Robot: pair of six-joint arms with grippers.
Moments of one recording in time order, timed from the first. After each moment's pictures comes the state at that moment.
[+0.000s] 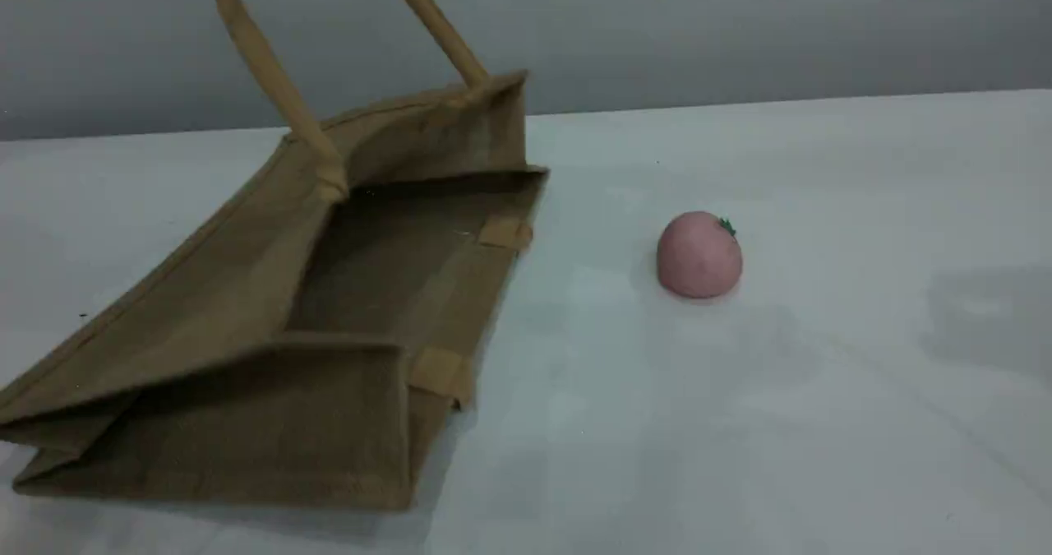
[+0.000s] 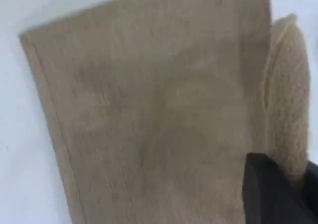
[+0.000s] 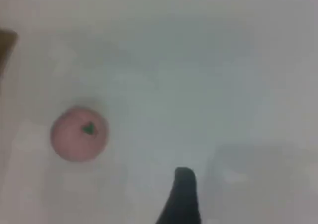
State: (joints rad) left arm -0.21 2.01 -1.98 -0.22 1.23 0.31; right arm -0.02 1.52 -1.12 0.14 0.66 -0.07
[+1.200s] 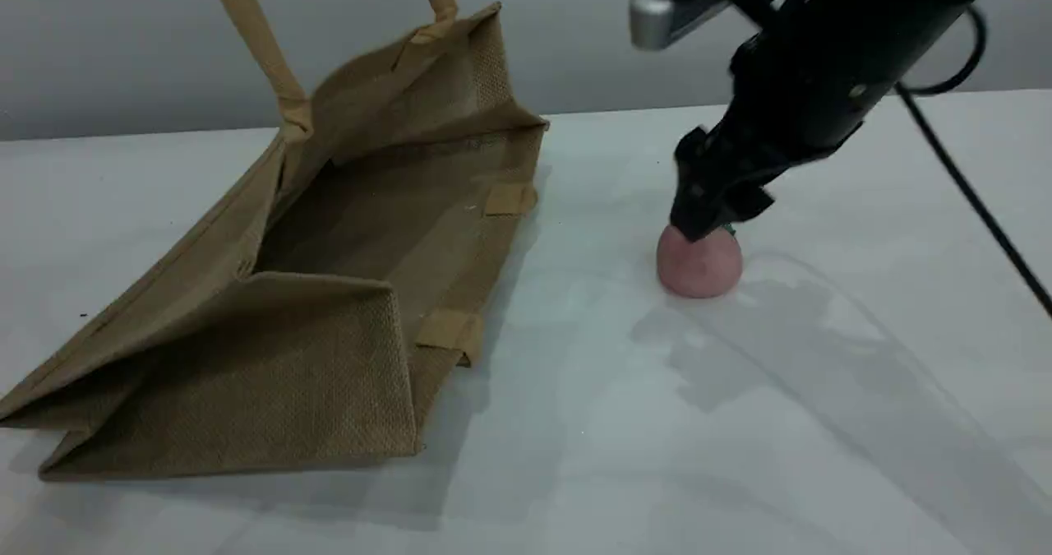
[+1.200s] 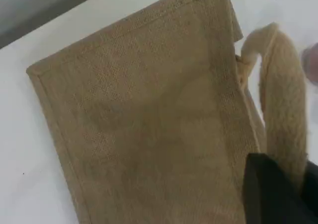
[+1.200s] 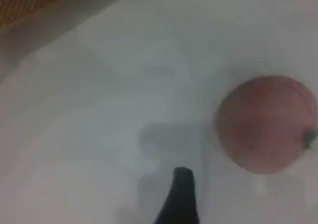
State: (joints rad) left arm -0.21 1.93 -1.99 -0.24 1.22 0.36; right arm 0.38 1.96 -1.12 0.27 0.30 -0.60
